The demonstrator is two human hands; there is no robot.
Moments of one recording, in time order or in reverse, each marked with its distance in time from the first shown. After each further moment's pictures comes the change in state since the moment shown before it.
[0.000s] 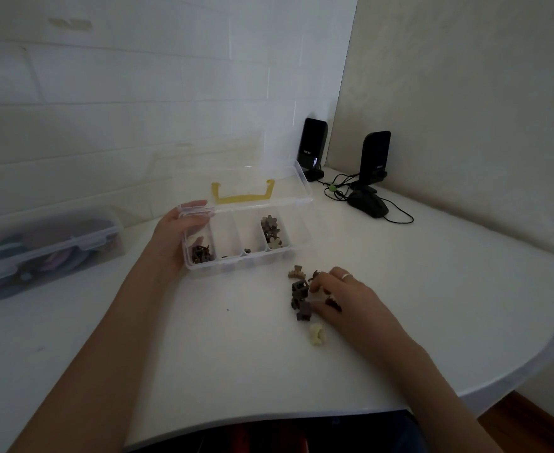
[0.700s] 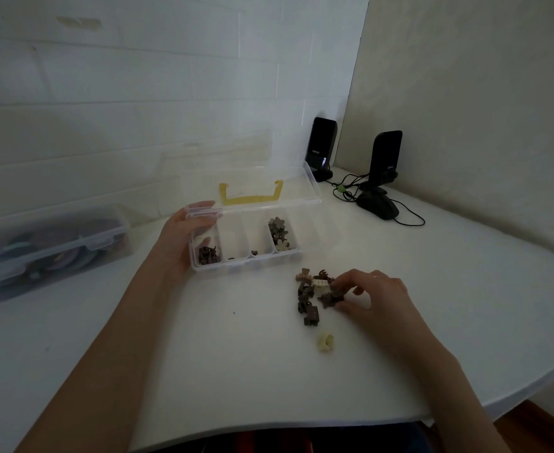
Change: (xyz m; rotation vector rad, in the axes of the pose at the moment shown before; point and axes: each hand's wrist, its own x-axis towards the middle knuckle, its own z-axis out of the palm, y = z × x) left_hand -0.001 0.001 0.001 -0.006 0.007 0.003; right_hand 0.001 0.028 -0.008 0.028 0.064 0.056
